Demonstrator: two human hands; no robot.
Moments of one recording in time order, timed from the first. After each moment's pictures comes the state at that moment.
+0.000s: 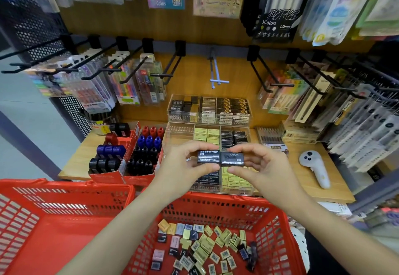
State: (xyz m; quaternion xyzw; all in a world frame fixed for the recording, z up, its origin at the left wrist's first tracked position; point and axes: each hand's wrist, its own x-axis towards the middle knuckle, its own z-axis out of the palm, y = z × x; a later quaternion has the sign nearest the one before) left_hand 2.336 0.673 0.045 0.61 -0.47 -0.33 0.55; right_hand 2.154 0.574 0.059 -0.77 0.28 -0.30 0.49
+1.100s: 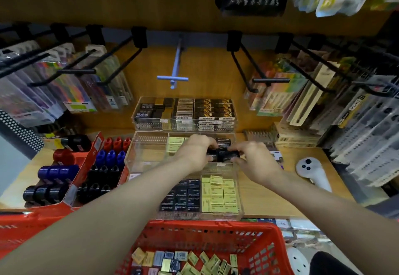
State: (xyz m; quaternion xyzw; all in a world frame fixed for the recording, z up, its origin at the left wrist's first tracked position) left_hand 2.340 0.489 -0.015 0.77 -0.59 -0.19 0.12; right_hand 2.179 0.417 -0.028 -0.89 0.41 -0.08 0.17
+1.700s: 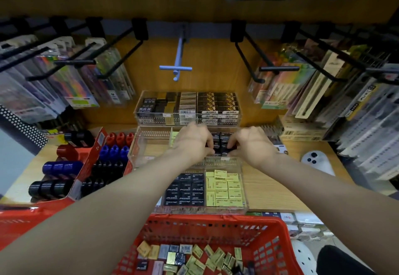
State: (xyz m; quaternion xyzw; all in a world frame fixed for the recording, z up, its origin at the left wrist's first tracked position) left_hand 2.354 0.484 -0.021 0.79 -0.60 -0.10 0.08; right_hand 2.206 0.403 -0.017 -0.92 0.39 0.01 0.08
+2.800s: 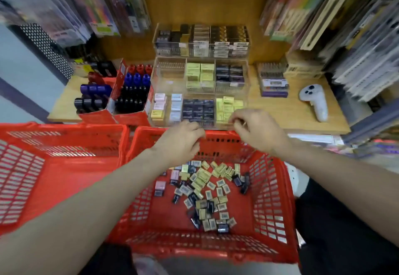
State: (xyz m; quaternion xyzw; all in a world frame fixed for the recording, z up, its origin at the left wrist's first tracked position) left_hand 2.323 0.684 -0.064 0.69 -0.71 -0.13 0.05; right_hand 2.132 0.546 -0.042 -0.93 0.29 -0.11 0.18
